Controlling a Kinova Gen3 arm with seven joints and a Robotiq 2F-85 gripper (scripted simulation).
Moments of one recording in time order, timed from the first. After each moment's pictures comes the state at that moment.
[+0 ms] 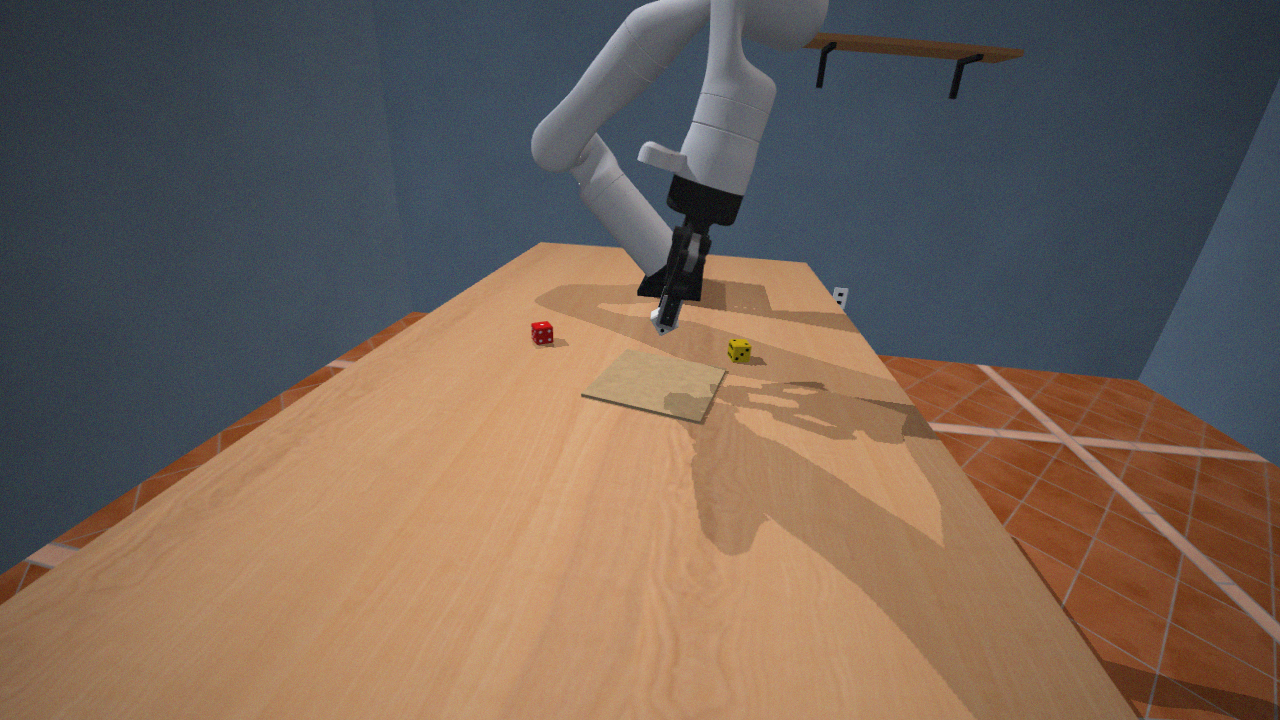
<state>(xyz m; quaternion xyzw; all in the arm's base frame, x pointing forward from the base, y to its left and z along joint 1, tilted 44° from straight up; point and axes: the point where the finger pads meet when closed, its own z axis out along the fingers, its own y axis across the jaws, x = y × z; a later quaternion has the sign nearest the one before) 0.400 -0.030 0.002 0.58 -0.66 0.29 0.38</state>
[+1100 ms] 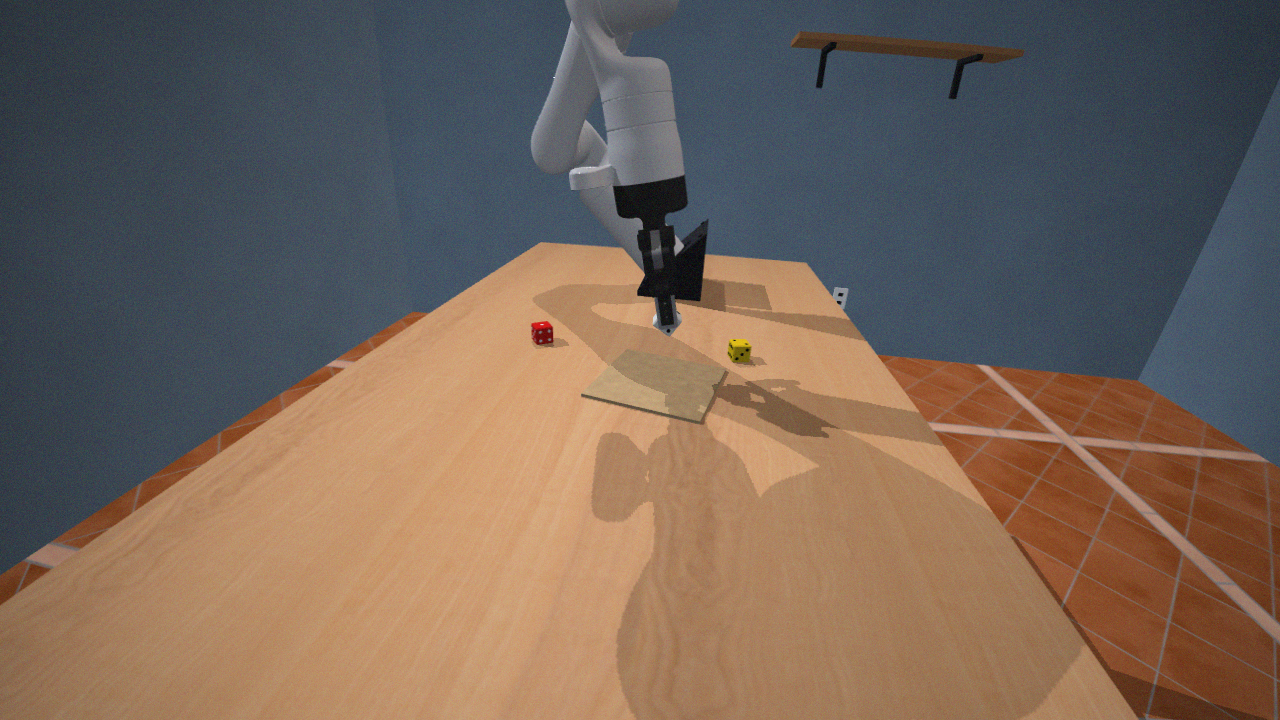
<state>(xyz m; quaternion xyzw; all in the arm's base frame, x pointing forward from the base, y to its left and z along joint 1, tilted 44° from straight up) 0.398 -0.032 0.004 0.64 -0.72 0.16 0.23</state>
